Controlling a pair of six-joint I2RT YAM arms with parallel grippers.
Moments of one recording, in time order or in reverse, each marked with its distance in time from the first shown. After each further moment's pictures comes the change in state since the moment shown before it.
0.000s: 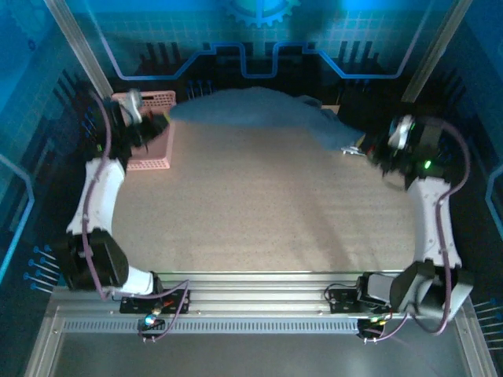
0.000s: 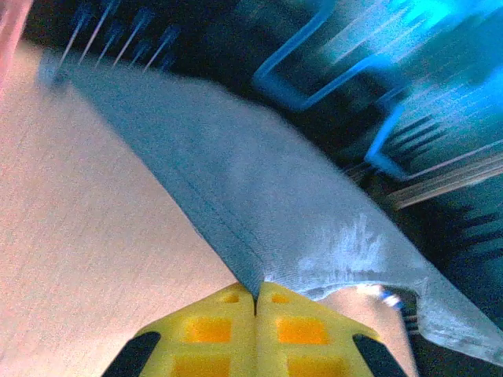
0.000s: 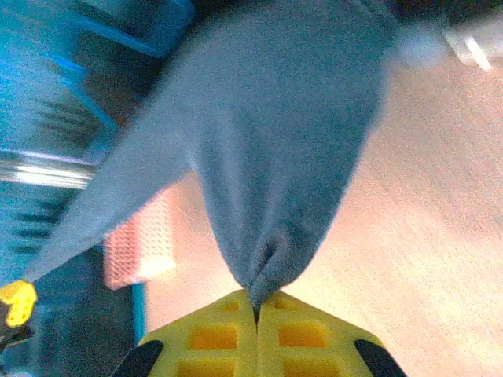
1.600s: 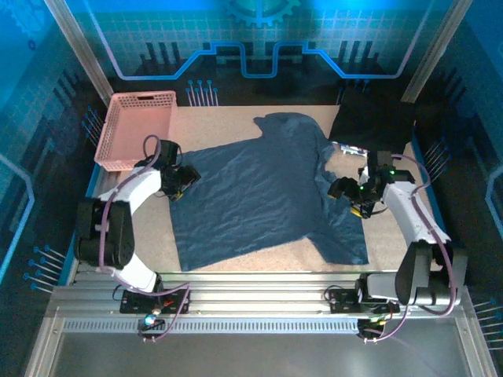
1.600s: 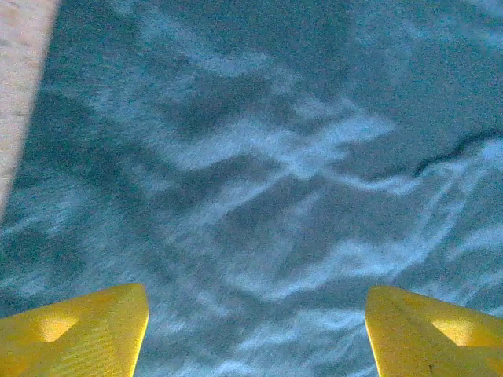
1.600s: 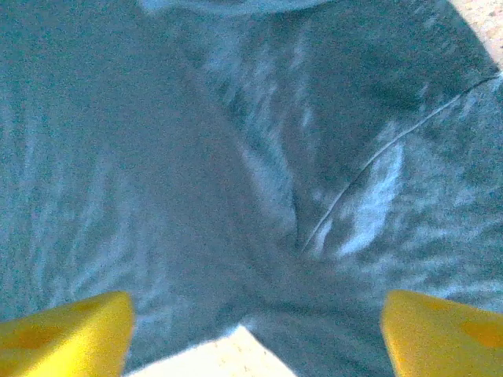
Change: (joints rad) left arm -0.248 0.296 -0.127 -0.217 -0.440 -0.281; right arm 0.192 0.164 -0.134 -0.187 0.324 -0.084
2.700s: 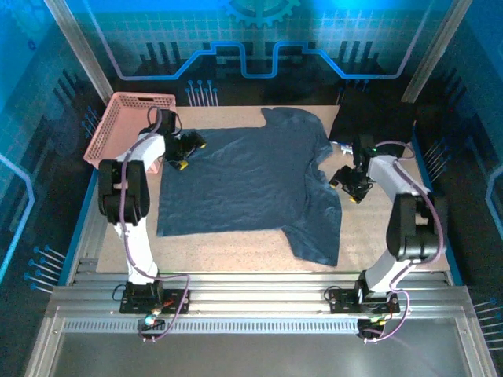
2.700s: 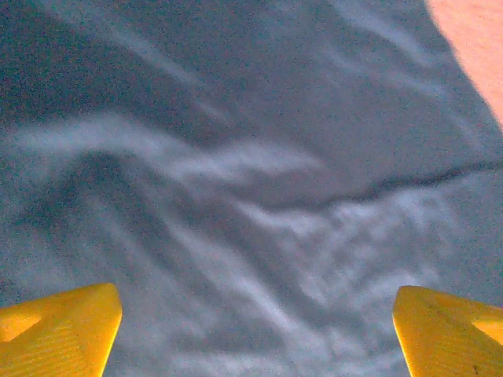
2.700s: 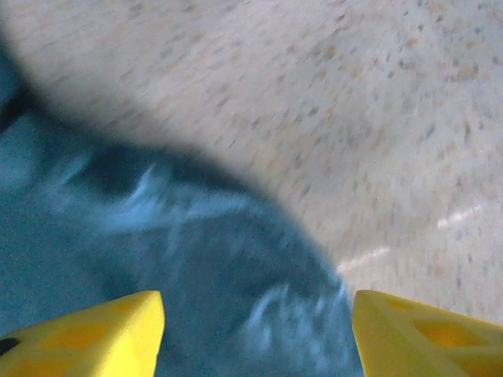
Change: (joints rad) left arm 0.072 0.332 0.472 -0.029 0.169 0.064; right arm 0.072 0.254 0.201 -0.022 0.202 0.148
